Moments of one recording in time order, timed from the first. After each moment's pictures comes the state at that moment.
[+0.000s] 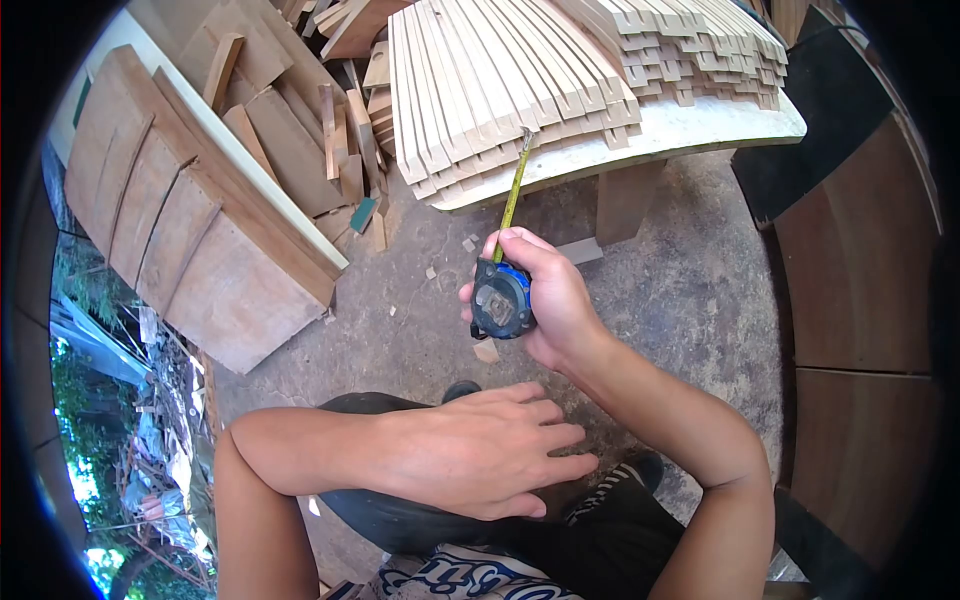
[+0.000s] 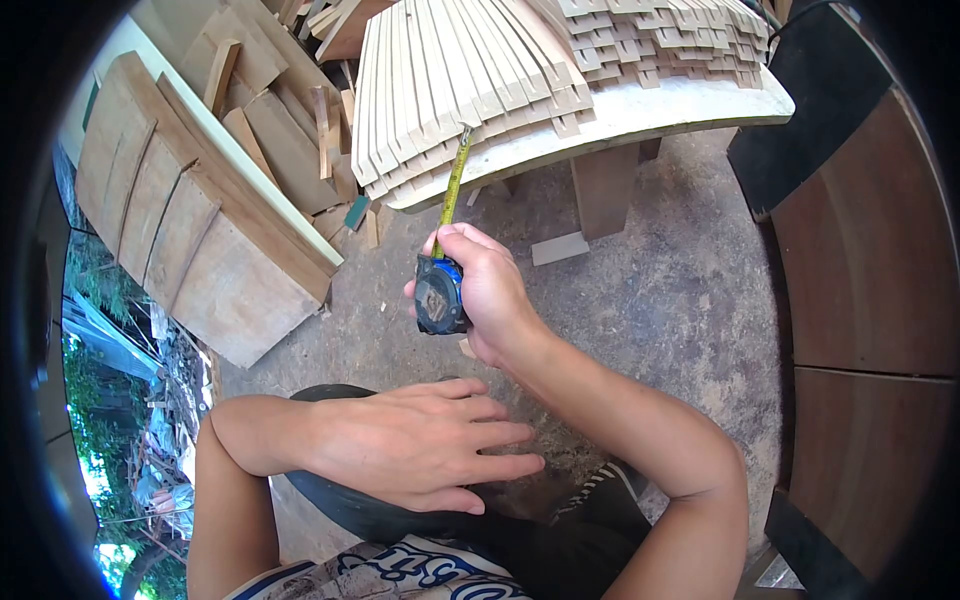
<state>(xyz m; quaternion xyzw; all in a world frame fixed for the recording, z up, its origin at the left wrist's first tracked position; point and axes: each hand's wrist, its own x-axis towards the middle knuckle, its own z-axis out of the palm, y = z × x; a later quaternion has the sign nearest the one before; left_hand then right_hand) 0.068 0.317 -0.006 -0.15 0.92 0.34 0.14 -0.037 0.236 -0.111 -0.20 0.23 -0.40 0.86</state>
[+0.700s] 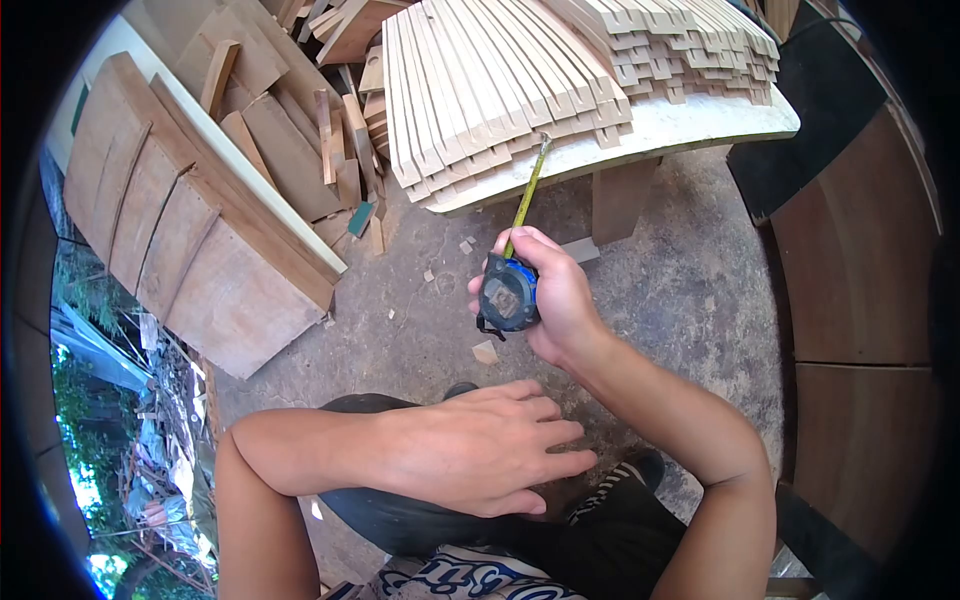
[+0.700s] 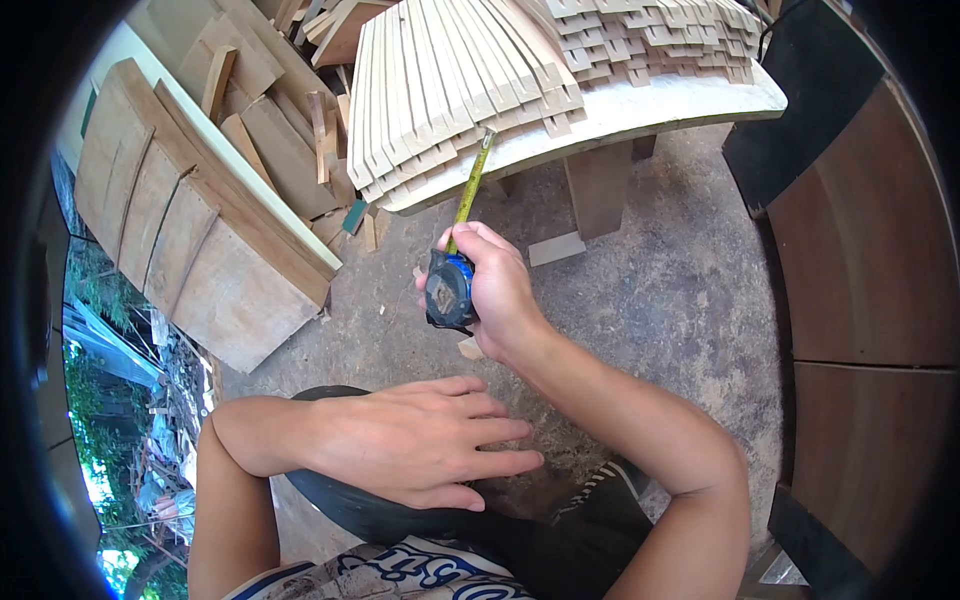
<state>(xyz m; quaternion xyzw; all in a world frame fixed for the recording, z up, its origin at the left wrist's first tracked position) 0.066 0.315 -0.008 -0.15 0.92 0.34 0.13 -0.042 0.234 -0.118 -0.19 0.26 -0.43 0.85</state>
